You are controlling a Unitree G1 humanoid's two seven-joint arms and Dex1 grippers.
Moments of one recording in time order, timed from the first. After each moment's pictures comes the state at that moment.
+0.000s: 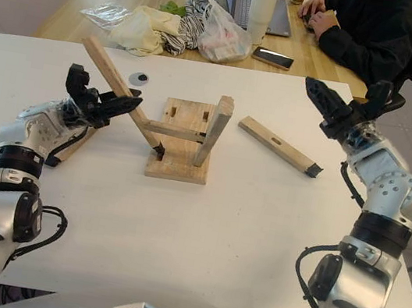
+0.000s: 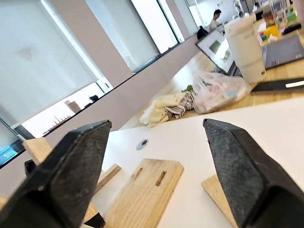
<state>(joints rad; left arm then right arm) -0.63 0.47 0.21 0.79 -0.49 0.28 -1.39 -0.53 -0.47 -0.45 0.25 0.76 0.79 0.67</state>
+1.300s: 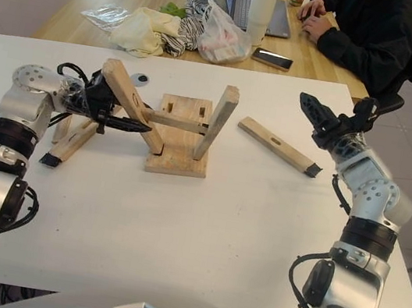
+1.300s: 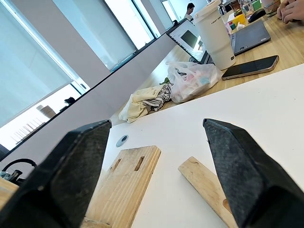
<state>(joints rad) -0.78 0.61 -0.19 0.80 -0.28 -0.06 -1.53 -0.48 -0.44 -0.42 0.27 0.72 0.71 0.57</state>
